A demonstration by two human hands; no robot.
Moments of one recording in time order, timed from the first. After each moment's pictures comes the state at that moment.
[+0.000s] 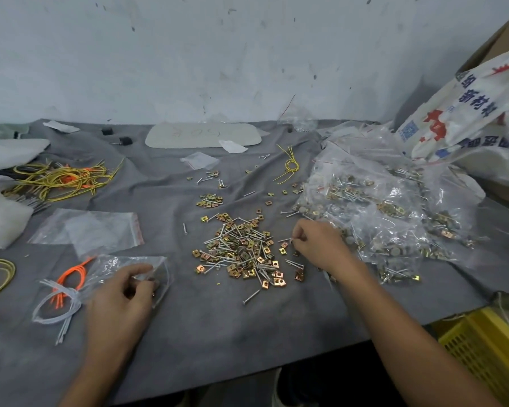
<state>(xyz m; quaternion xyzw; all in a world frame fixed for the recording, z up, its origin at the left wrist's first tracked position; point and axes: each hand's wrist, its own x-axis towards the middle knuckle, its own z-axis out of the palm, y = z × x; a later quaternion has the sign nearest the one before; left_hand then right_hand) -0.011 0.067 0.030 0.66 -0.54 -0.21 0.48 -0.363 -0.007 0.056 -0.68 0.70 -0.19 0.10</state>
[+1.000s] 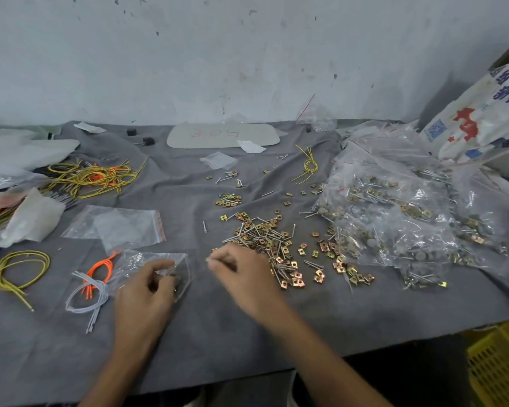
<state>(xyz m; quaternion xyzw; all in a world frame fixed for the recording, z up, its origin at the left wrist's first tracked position) -0.013 0.068 0.031 0.65 -0.53 -0.23 0.50 -0.195 0.041 0.044 -0.69 0.51 -0.42 0.31</state>
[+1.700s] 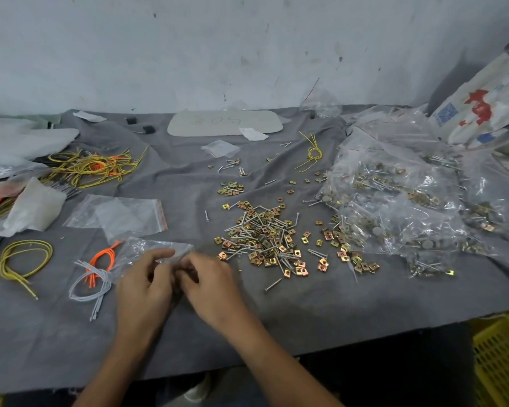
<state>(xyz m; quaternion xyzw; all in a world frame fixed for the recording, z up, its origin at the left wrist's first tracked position) -0.003 0.062 0.014 0.63 -0.54 -0.22 0.51 -0.134 0.048 0.015 -0.71 0.50 -0.40 0.29</state>
